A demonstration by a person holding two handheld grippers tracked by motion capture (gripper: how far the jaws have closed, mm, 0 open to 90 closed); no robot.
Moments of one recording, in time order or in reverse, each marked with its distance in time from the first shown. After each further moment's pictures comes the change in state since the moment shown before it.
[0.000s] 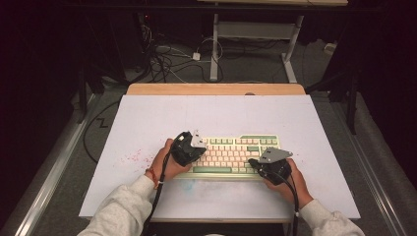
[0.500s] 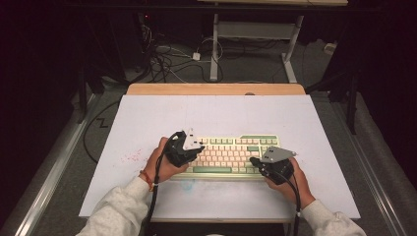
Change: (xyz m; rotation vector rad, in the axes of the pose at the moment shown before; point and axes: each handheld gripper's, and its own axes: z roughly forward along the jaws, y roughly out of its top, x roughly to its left) left arm -0.003 -0.004 -0.037 -0.140 0.062 0.032; right arm 0.000 0.006 -0.012 -0.033 -0.015 -0.006
